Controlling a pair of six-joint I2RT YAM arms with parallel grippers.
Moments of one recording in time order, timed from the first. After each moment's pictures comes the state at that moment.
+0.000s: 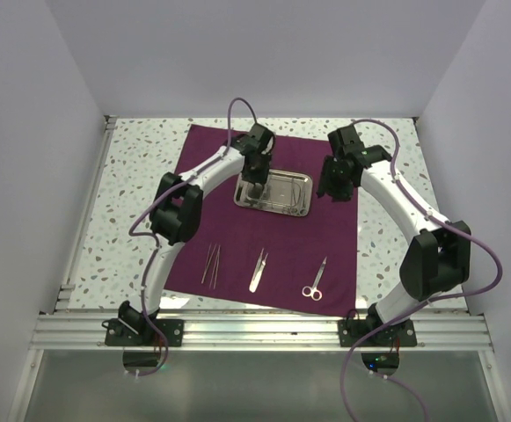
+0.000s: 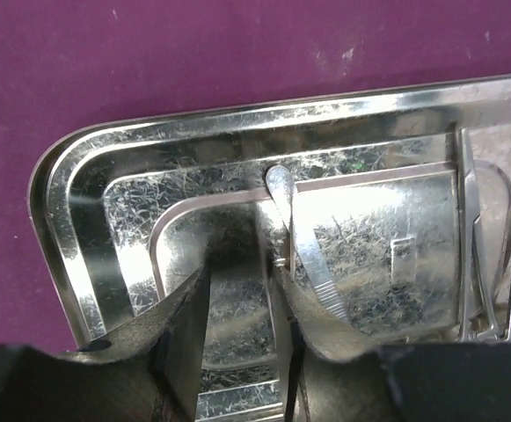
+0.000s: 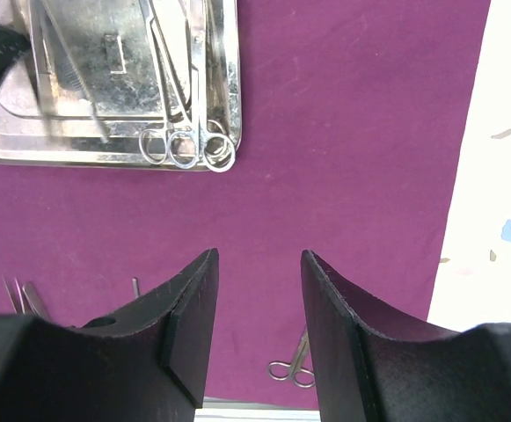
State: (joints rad) left arm -0.56 2.40 2.06 -0.71 -0.04 -0.30; right arm 0.32 1.61 1.41 -0.91 0.10 0.56
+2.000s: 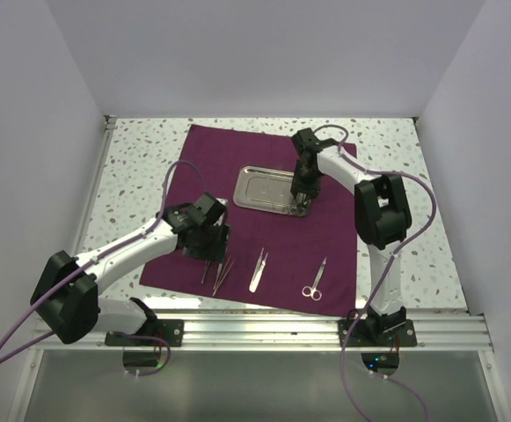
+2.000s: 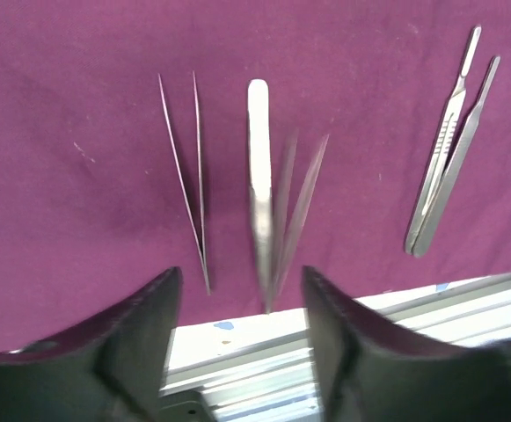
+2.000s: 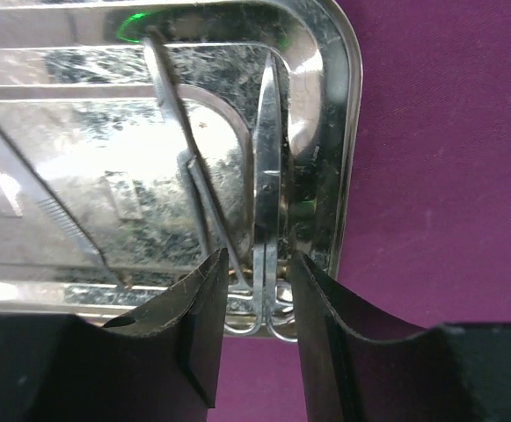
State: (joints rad) left arm -0.69 1.33 0.89 -0.79 -0.04 -0.49; right arm 0.38 2.14 1.71 -0.84 0.09 0.61
